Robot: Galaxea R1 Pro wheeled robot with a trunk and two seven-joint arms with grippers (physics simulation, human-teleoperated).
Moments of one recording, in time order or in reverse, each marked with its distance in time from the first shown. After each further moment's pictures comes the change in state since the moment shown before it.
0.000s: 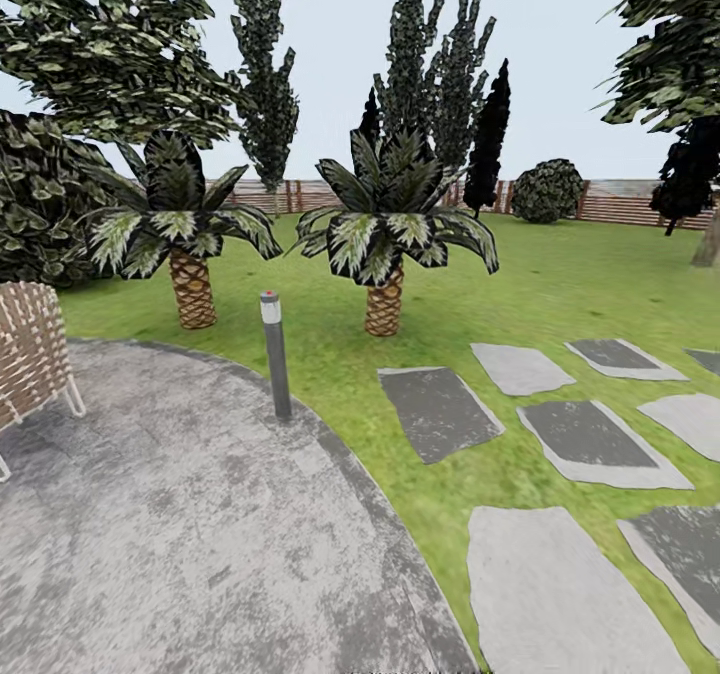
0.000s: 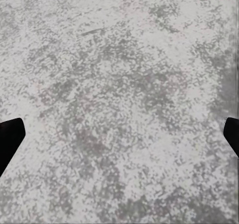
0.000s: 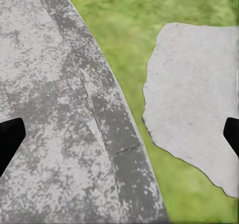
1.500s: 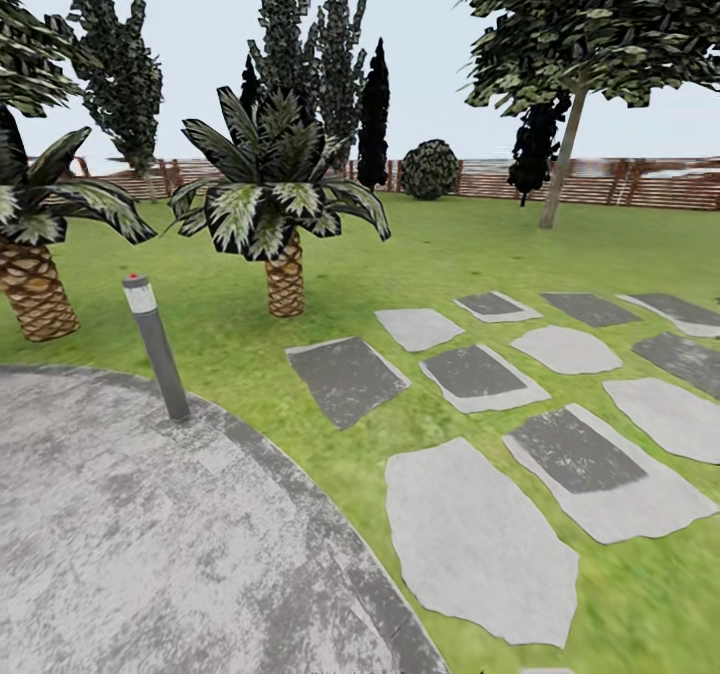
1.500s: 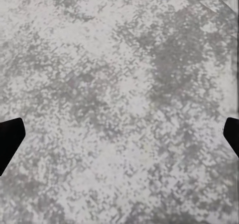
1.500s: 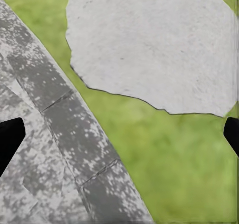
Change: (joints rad) left arm 0.000 -0.002 0.000 0.000 -0.001 0.000 0.000; right arm 0.000 0.001 0.000 0.000 0.000 -0.002 0.000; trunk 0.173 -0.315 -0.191
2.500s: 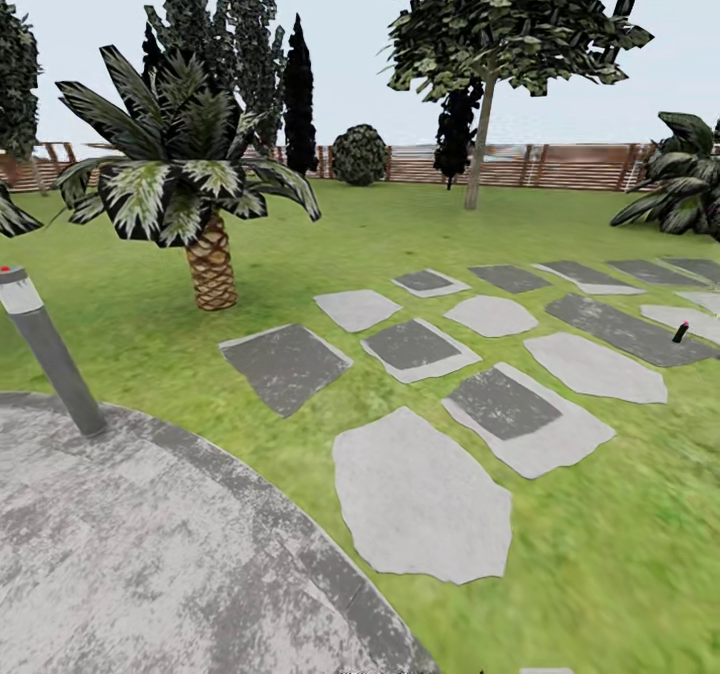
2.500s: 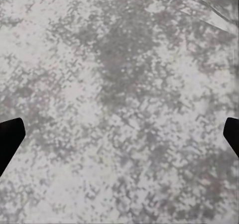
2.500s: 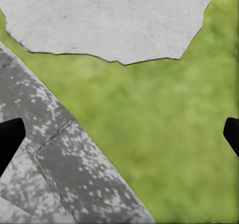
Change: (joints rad) left arm 0.000 0.000 -0.005 0.000 0.000 0.000 0.000; right arm 0.000 0.000 0.000 0.000 0.000 0.000 0.000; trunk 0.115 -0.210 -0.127
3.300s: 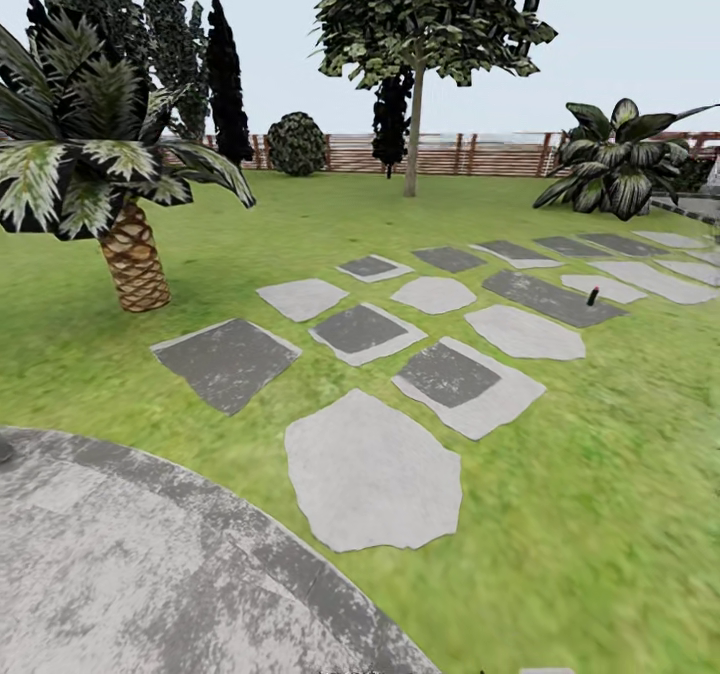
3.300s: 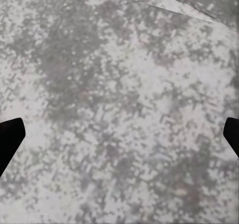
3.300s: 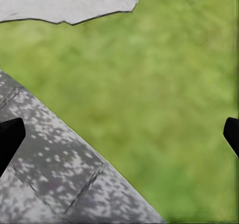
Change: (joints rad) left arm 0.000 0.000 -0.001 0.000 0.000 0.000 0.001; right arm 0.000 0.000 0.000 0.000 0.000 0.000 0.000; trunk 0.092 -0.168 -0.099
